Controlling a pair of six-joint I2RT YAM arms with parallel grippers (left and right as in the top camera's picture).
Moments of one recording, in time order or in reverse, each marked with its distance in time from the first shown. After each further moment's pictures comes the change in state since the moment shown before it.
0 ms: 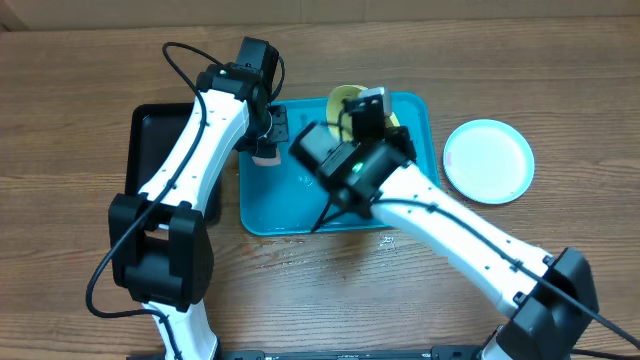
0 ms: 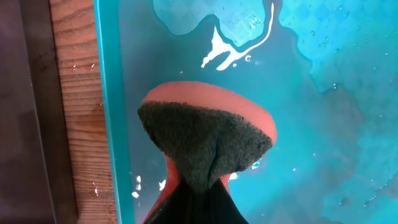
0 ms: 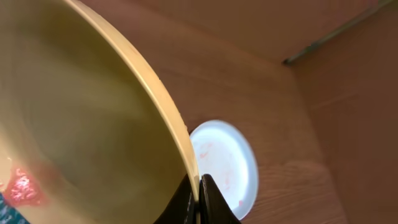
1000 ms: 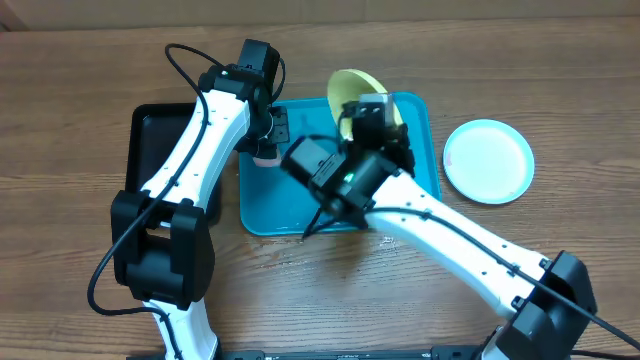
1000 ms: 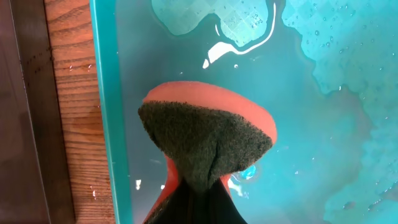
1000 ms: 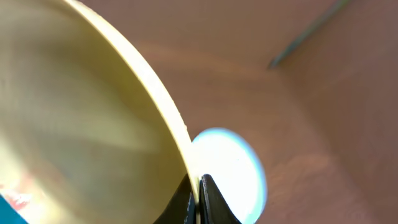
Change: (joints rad) left arm 0.000 0.008 -0.006 0.012 0.000 0.000; right arm -0.004 0.000 0.000 -0.028 0.029 0.214
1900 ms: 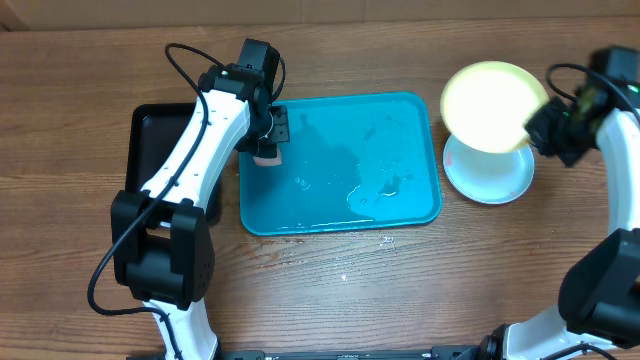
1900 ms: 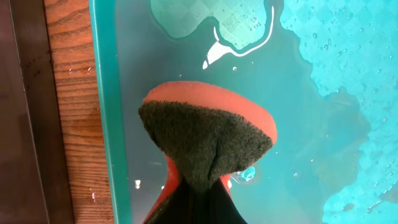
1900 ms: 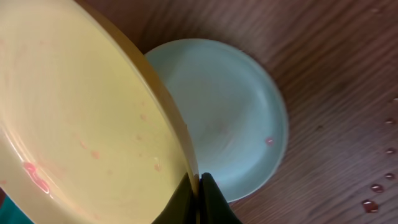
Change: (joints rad) left arm 0.000 0.000 0.000 0.007 0.000 0.000; right arm -1.163 -0.001 -0.066 0.159 -1.262 -0.294
